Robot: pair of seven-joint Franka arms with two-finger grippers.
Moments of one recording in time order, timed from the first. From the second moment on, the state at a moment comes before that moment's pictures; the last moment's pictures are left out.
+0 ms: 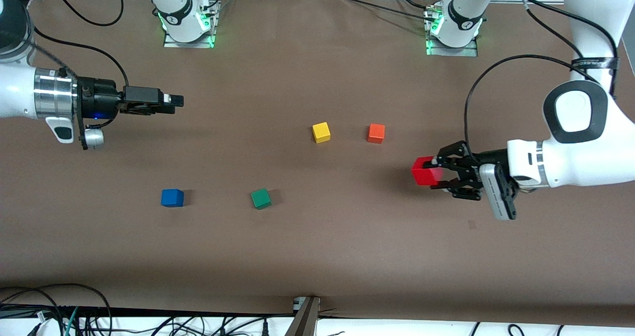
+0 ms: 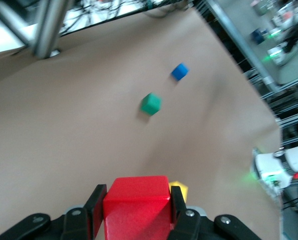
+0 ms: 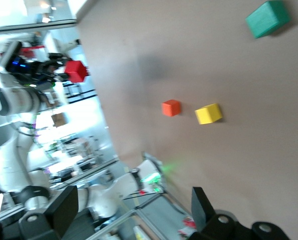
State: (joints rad) left arm 0.10 0.51 -0.28 -1.40 -0.79 1.84 0.88; right arm 0.05 0.19 -0.04 -1.67 1.03 1.54 -0.02
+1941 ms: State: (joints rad) left arm -0.25 0.65 -0.37 -1.42 -1.58 2.32 1.82; right arm 0.26 0.67 -0.03 -1.58 1.99 1.71 -0.41
